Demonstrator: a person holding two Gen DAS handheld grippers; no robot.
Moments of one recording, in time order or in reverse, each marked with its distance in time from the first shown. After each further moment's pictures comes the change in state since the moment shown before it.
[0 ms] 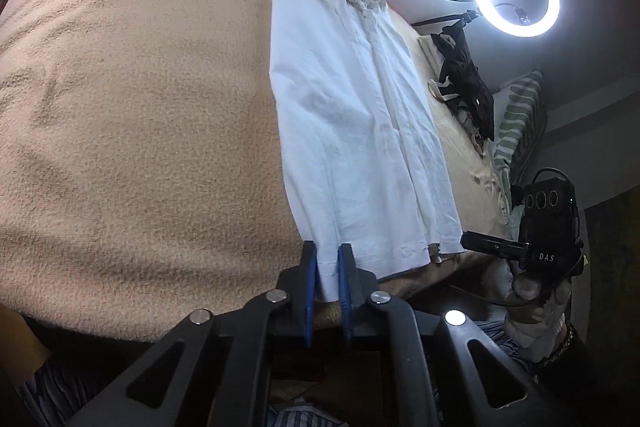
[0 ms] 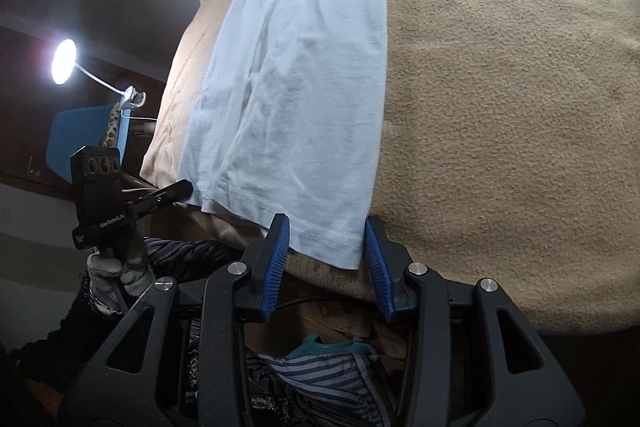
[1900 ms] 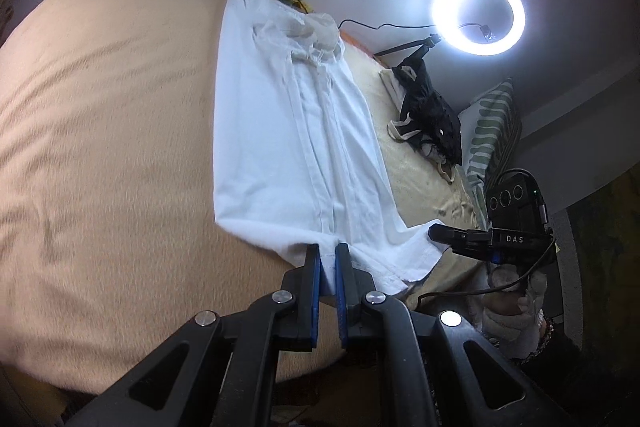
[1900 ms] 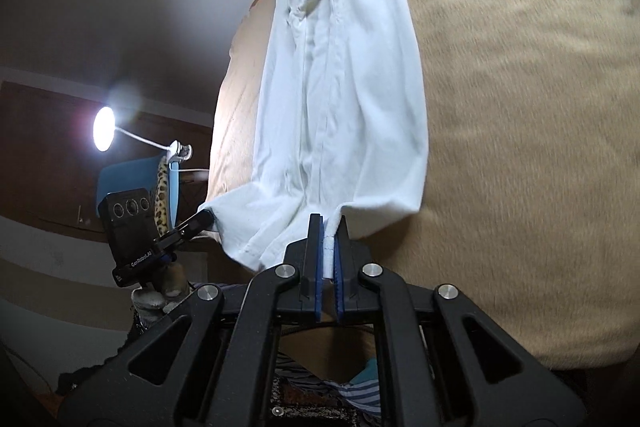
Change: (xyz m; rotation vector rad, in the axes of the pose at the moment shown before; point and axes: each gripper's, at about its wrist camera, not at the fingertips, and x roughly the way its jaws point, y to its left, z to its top) left arm -0.038 -0.029 0.053 0.084 -0.074 -0.061; right arm -0.021 -0.001 0.051 0.121 -0.083 0.178
